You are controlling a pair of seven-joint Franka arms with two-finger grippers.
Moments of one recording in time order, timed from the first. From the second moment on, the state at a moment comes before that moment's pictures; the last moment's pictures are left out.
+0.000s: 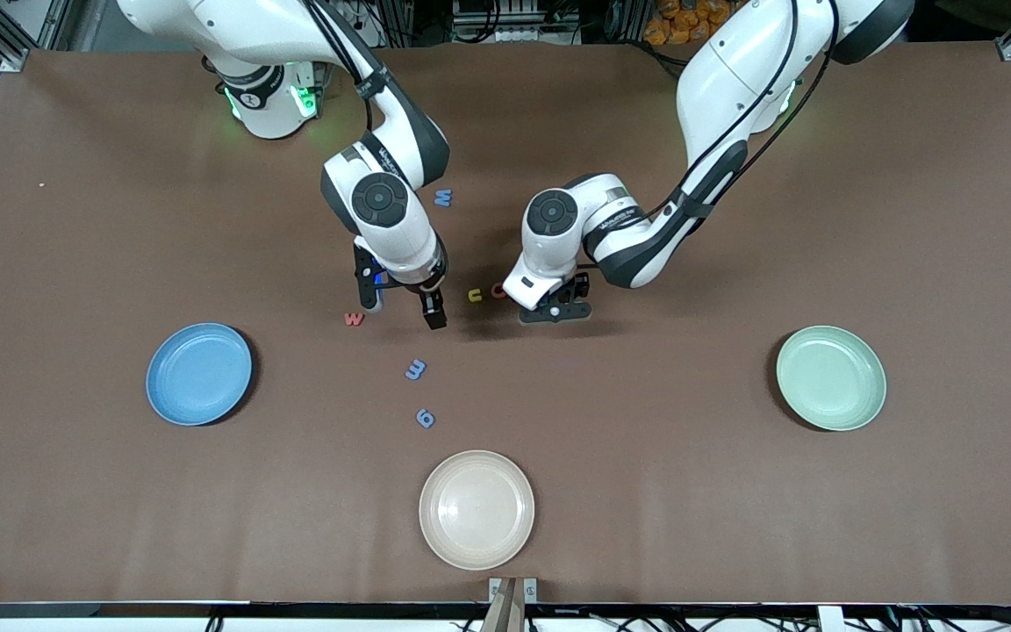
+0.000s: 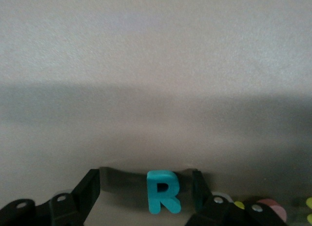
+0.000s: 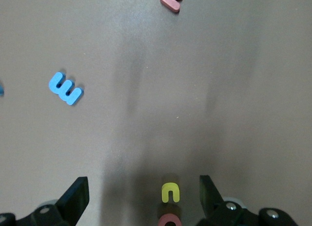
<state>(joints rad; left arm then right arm) -0.37 0.75 -0.47 -1.78 0.47 2.39 -1.16 0.65 0.45 0.01 -1.92 0.08 2.38 1.98</state>
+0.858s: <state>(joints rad) -0.20 0.63 -0.47 -1.75 0.47 2.38 -1.05 0.67 0.50 0.01 -1.88 0.08 2.38 2.01</state>
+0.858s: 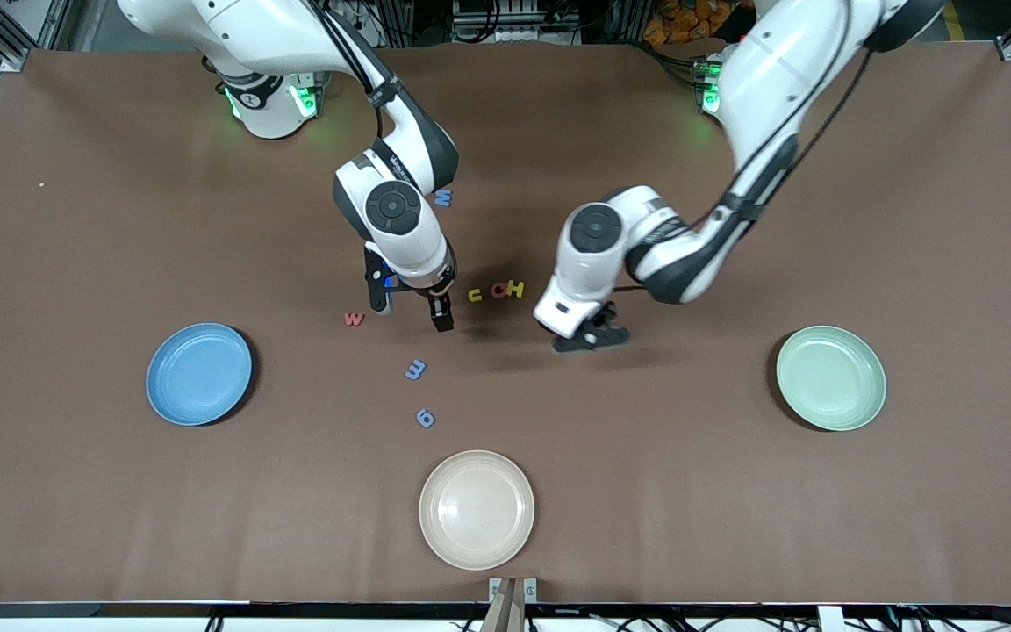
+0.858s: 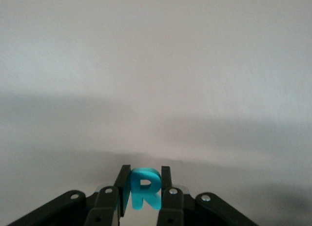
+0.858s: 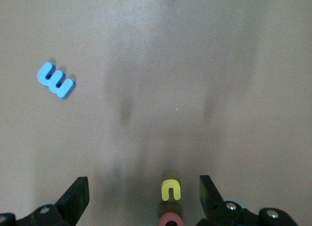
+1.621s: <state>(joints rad) 0.22 0.53 -0.47 -1.77 0.47 2.27 -0.48 0.80 0.62 0.01 -1.84 0.08 2.44 2.06</state>
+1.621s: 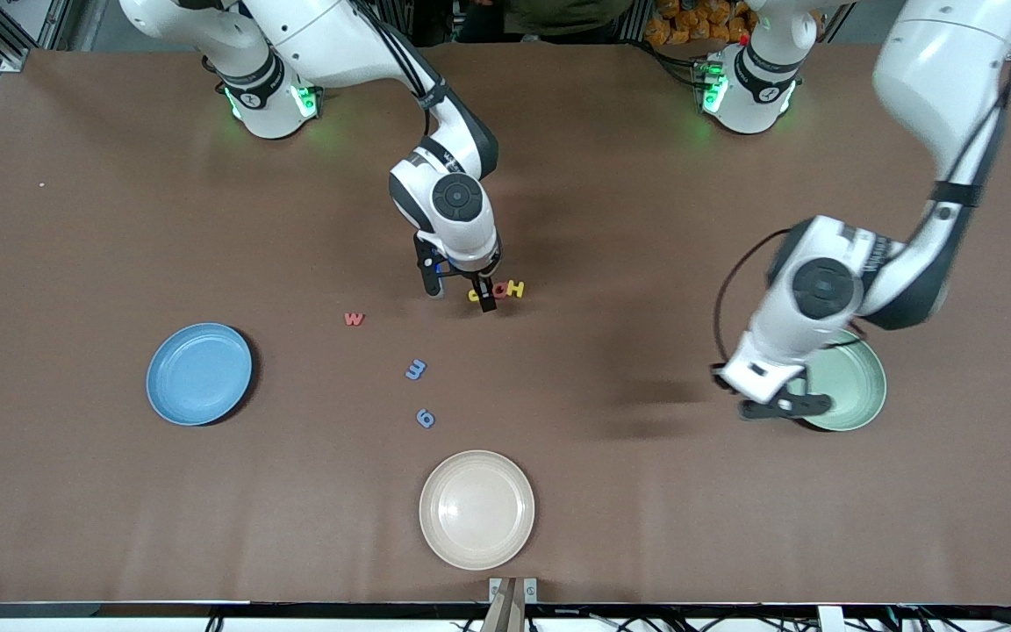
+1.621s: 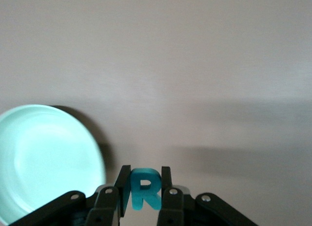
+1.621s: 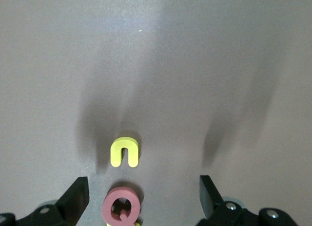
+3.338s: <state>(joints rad) 0.21 0.49 -0.36 -1.79 0.32 2.25 -0.28 0.80 0.64 -0.01 -1.85 0.08 2.53 2.06</state>
